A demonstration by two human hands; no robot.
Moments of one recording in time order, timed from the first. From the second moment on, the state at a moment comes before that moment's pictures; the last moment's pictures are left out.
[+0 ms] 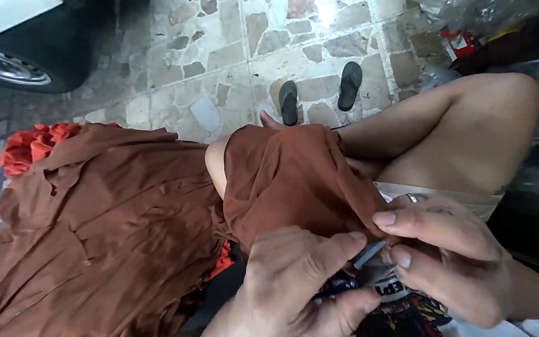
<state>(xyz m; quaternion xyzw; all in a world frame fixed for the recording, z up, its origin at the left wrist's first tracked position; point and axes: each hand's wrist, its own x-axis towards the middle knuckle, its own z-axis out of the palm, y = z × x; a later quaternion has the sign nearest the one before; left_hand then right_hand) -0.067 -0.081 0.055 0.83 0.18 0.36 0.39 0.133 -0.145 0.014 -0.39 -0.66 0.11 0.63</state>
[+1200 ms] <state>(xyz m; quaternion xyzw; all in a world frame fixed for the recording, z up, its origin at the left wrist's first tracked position) -0.059 -0.085 0.035 0.82 0.16 0.44 0.33 0.147 -0.141 0.020 -0.34 -0.73 0.09 0.59</state>
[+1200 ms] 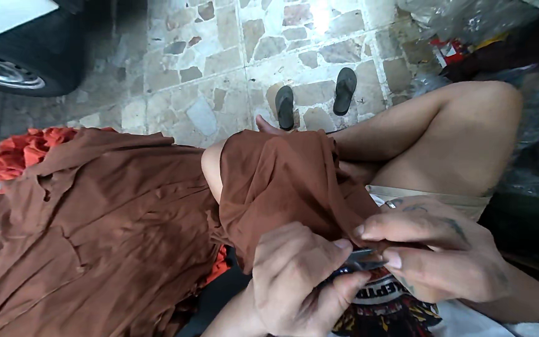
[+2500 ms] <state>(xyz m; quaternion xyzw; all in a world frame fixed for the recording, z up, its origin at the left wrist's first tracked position) -0.060 -0.086 0.027 0.69 0.19 0.35 0.61 0.146 -0.137 0.013 -0.36 -0.72 0.16 0.57</state>
